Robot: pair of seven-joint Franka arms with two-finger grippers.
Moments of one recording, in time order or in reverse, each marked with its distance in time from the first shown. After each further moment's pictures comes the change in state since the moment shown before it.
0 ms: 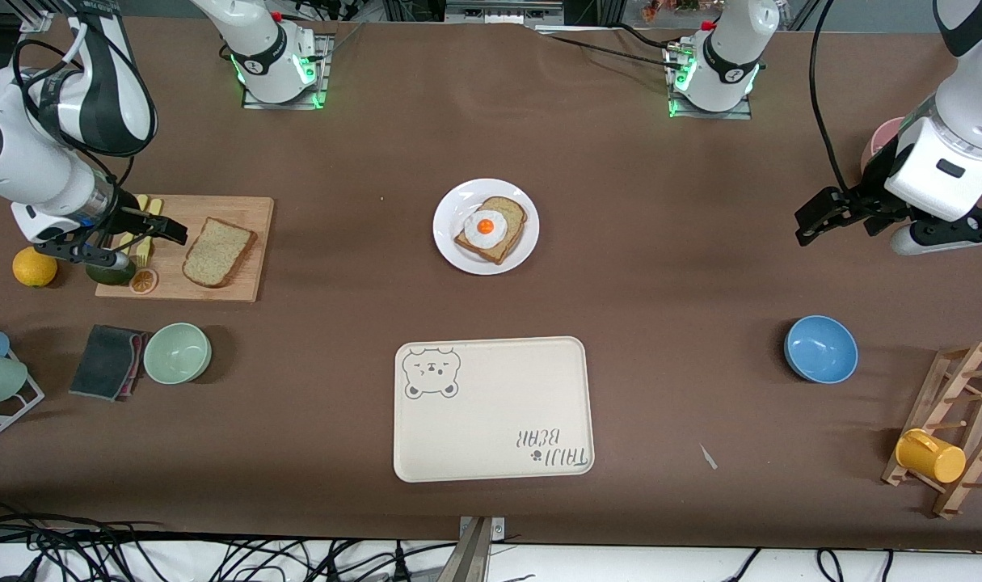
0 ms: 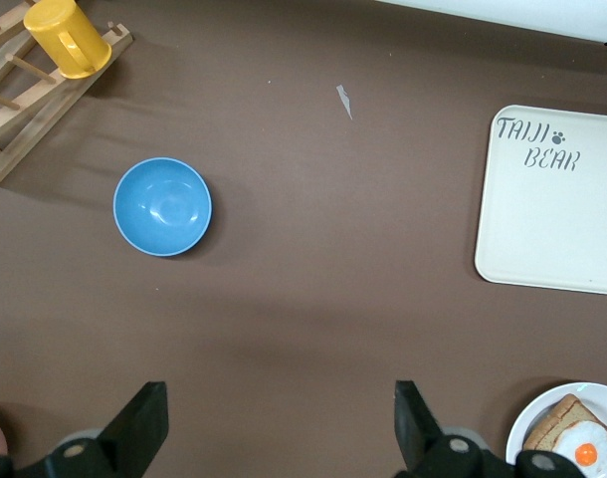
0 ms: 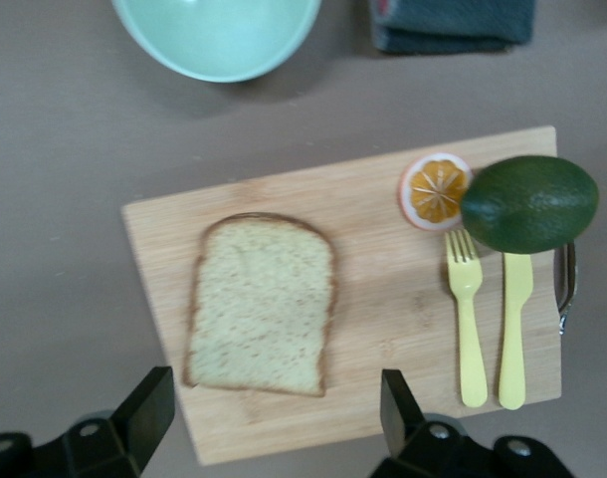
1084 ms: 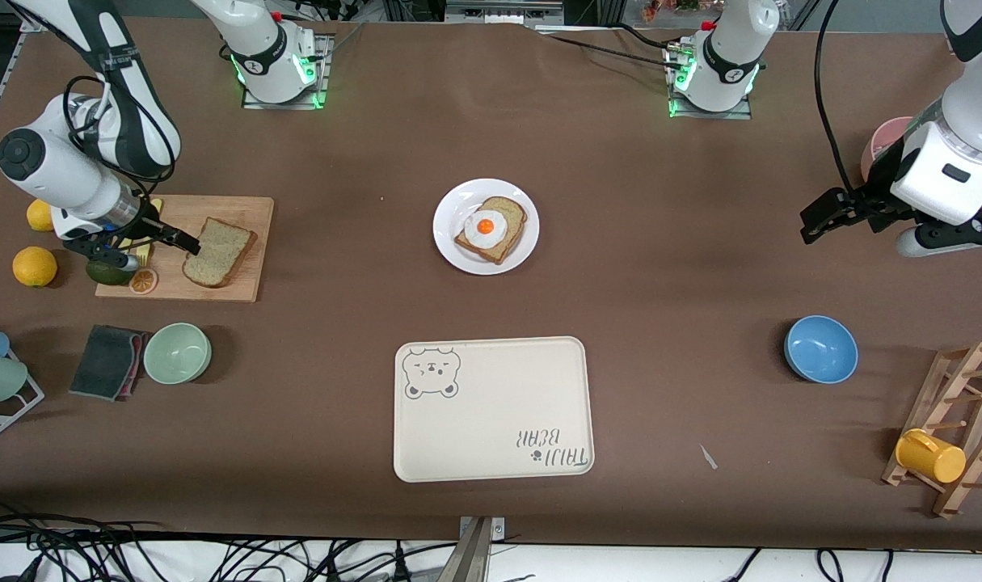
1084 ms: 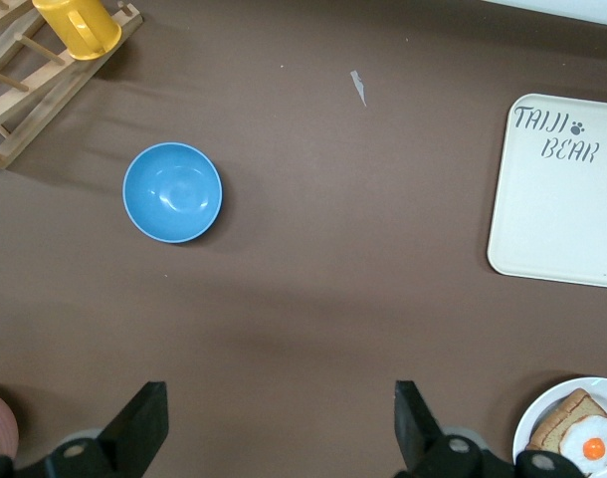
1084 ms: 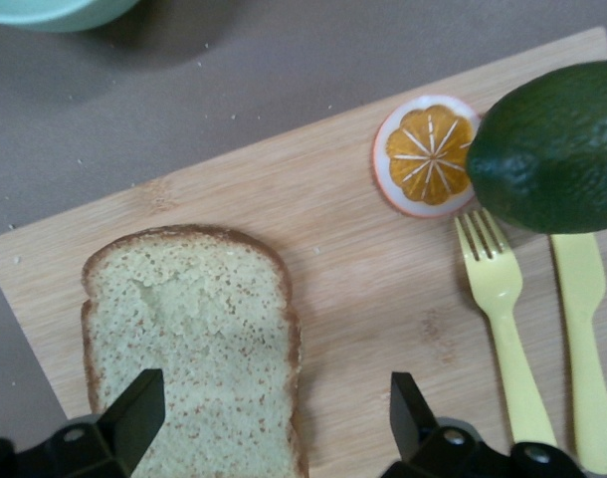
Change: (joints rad) left arm 0.004 0.003 0.010 0.000 0.000 -0.028 0.000; right arm -0.002 0.127 -0.064 -0.145 0.094 0.309 0.000
